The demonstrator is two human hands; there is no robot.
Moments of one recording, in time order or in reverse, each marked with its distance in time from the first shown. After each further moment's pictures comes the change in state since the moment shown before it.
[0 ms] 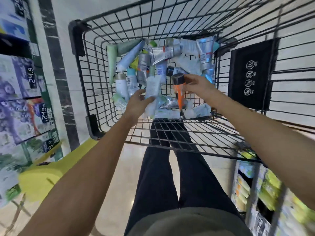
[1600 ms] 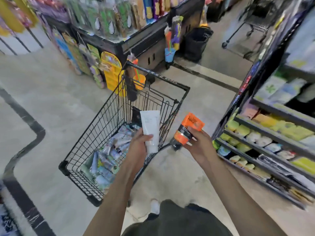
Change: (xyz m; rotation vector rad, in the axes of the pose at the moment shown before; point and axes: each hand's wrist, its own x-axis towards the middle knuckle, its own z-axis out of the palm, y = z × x) left_hand -0.428 0.054 0.065 0.044 -0.853 0.401; right_hand -0.535 0.059 0.192 1.513 0.987 -0.672
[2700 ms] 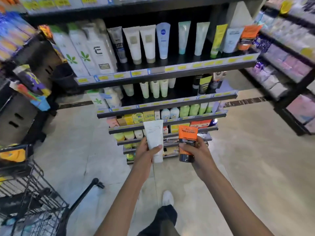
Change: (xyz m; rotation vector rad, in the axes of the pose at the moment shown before) left_hand -0.107 -0.301 0.491 0.431 -0.638 -0.163; right_hand -0.223 -0.183 -0.479 0.106 0.628 -0.399
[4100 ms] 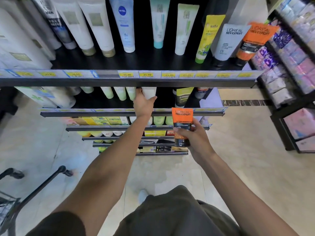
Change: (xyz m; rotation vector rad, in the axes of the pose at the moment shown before) left_hand 0.357 0.012 0.208 0.626 0.523 0.240; right_hand 0.229 -0.151 -0.107 -0.277 -0.104 0.035
